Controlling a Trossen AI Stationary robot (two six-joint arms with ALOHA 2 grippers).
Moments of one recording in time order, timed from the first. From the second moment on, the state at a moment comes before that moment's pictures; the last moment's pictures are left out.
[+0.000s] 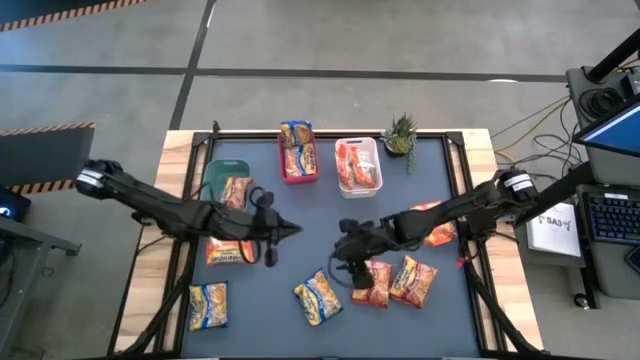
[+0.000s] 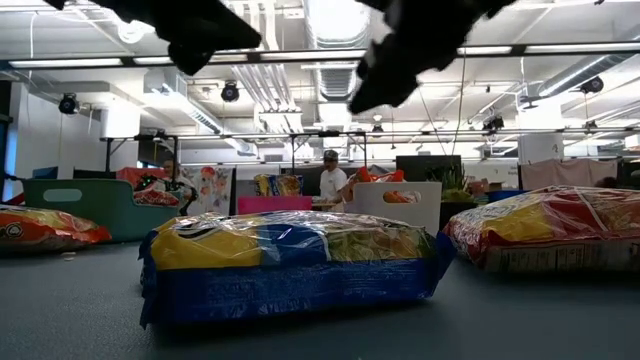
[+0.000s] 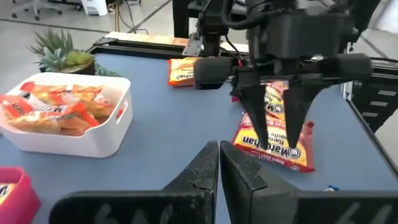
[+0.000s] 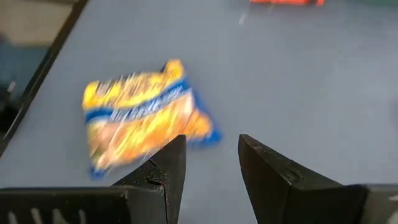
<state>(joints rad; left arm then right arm) -0.30 1.18 0.71 0.10 -0.40 -0.22 0.27 1.66 1.14 -0.25 -0.03 0.09</state>
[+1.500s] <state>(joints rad) -0.32 1.29 0.89 0.00 -0.56 0.04 0.28 1.59 1.01 -0.52 -0.08 0.23</state>
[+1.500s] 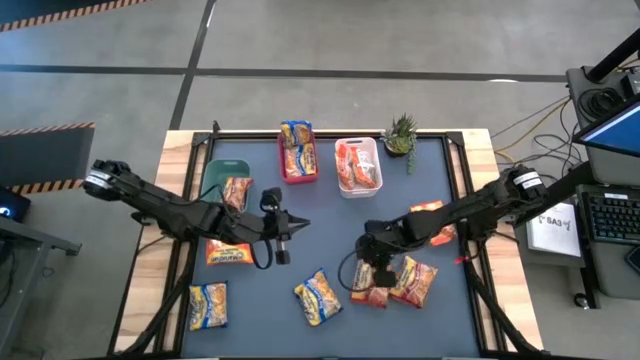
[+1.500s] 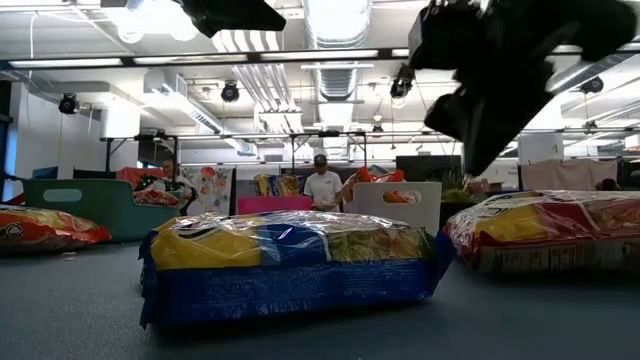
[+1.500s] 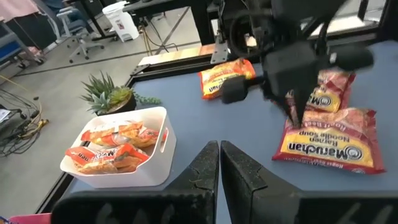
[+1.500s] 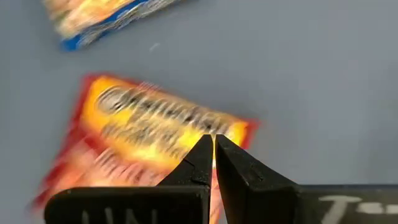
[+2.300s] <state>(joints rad) -0.32 1.29 0.89 -0.05 -0.57 0.08 0.22 1.62 0.99 -0.25 0.06 0.18</state>
